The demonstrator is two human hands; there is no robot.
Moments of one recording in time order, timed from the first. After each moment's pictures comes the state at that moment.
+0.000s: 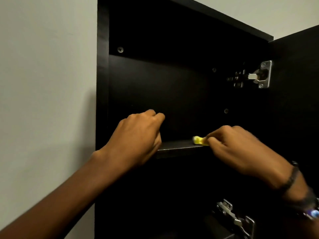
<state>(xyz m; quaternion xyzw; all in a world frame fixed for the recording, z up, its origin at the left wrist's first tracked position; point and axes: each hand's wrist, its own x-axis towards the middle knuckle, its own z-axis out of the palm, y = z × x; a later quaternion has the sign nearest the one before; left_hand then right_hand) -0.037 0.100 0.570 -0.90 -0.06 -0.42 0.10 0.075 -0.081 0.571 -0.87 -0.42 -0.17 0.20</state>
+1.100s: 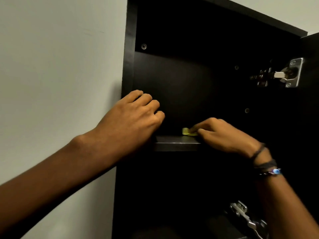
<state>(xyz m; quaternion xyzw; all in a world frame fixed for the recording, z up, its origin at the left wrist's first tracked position) -0.085 0.113 0.576 -0.84 -0.09 -0.35 0.40 0.113 -0.017 0.581 -0.82 -0.52 -0.12 0.19</state>
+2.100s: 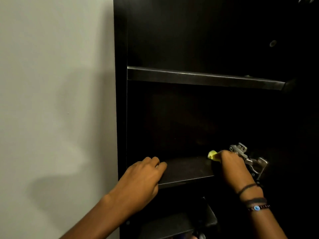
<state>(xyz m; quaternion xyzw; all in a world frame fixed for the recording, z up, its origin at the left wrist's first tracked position) -0.067 0.094 0.339 -0.98 -0.11 -0.19 0.01 0.147 -0.053 0.338 -0.92 -0.35 -0.10 0.14</state>
